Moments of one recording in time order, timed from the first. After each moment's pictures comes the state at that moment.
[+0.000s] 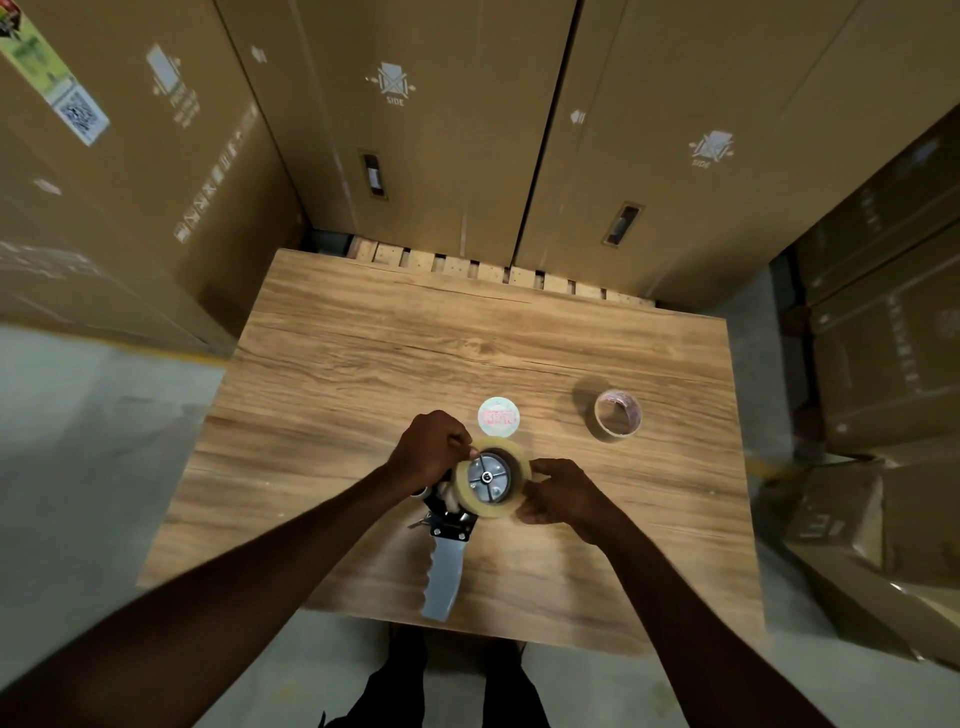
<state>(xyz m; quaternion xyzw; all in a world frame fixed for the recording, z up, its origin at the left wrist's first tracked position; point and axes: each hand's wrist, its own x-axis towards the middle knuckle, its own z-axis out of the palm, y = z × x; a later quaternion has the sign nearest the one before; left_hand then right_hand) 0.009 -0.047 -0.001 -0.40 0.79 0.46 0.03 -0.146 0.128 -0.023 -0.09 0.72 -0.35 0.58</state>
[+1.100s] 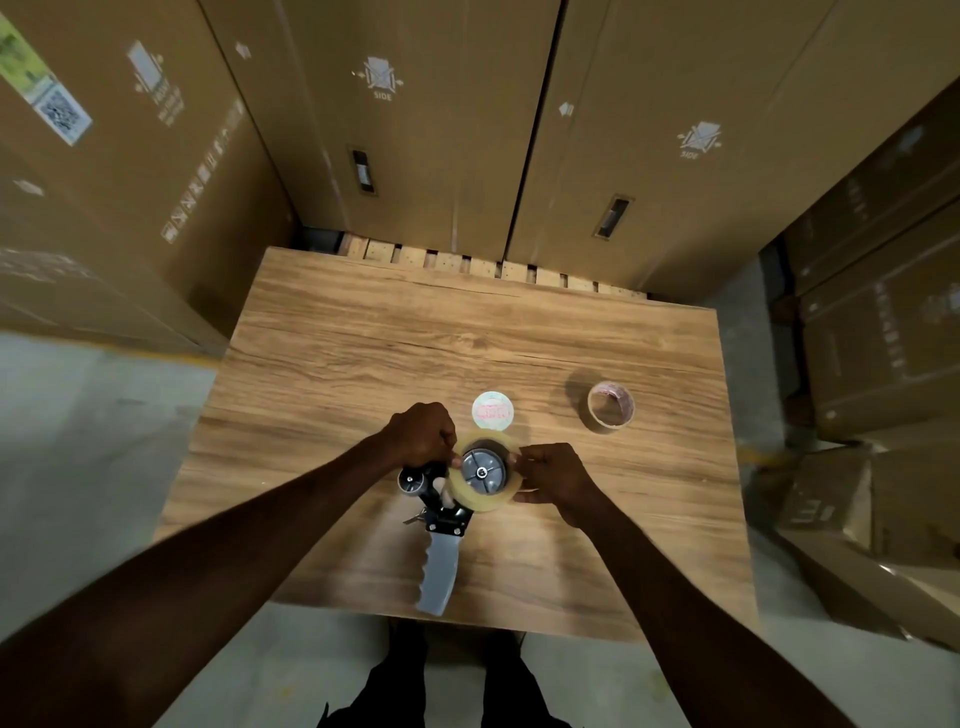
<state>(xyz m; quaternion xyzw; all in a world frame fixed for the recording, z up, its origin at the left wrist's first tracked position) 0.004 -0.074 0.000 -0.34 0.83 0.39 0.22 -0.143 0.121 -0.020 -0.07 0.72 -0.41 0.56</state>
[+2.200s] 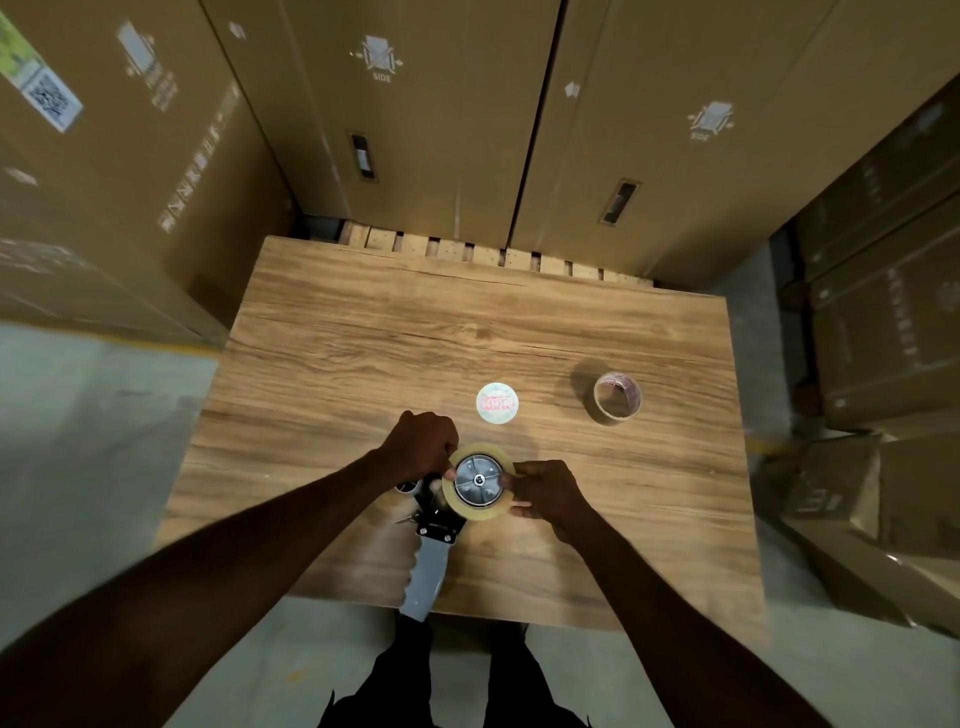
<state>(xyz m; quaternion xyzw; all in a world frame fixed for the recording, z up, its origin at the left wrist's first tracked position) 0.014 -0.062 -0.026 -0.28 0.89 0.29 0.22 -0.118 0.133 -0.053 0.00 0.72 -0.41 0.57</state>
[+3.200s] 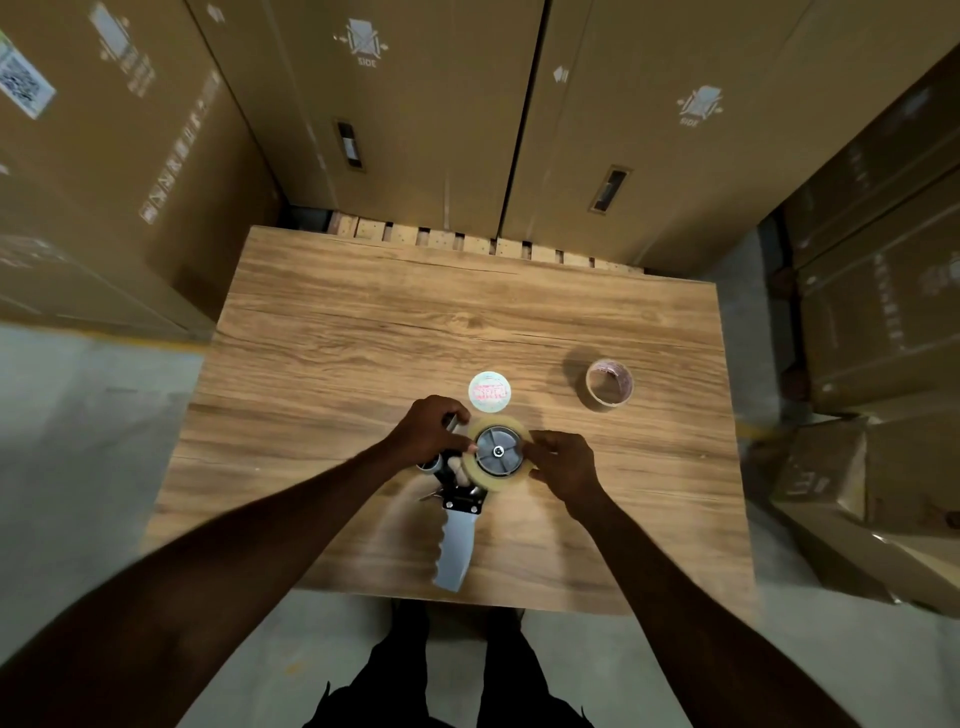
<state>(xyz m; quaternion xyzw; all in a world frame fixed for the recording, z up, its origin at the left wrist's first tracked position) 0.005 -0.049 -0.032 -0.36 0.78 0.50 0.08 -0.141 0.138 -0.047 -0.09 0.81 -0.41 0.42</state>
